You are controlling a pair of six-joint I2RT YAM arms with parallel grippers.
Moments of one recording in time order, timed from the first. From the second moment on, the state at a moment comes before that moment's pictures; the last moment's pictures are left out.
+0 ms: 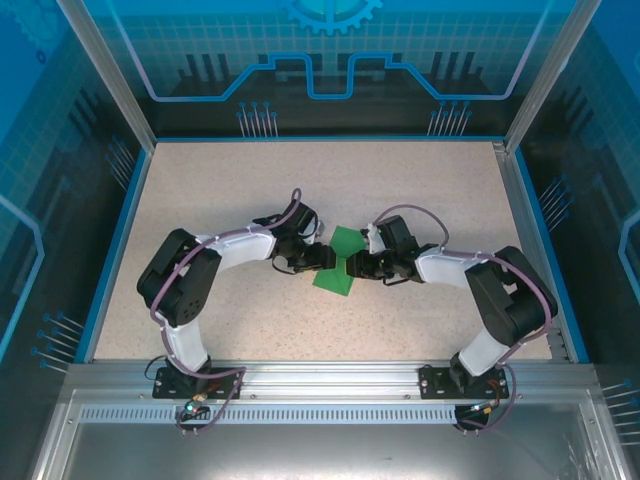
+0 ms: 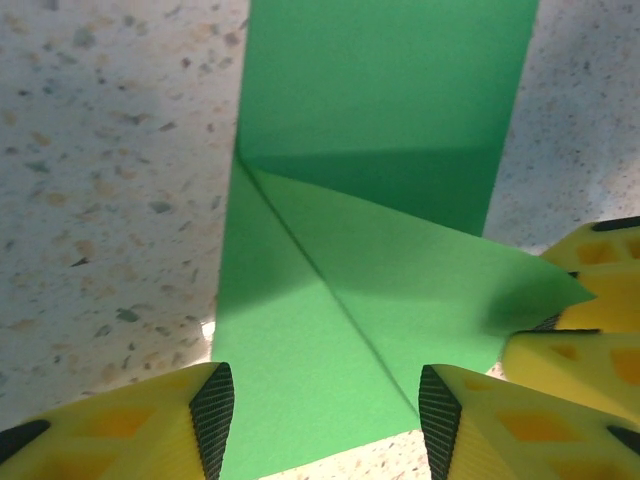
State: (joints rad) left arm -0.55 1.82 1.08 -0.38 0.40 -0.59; right arm 0.49 1.64 0.72 -0.02 -0.48 0.55
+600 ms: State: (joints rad) left arm -0.55 1.82 1.00 -0.24 0.45 -0.69; right arm 0.44 1.67 0.67 0.12 -0.61 0.62
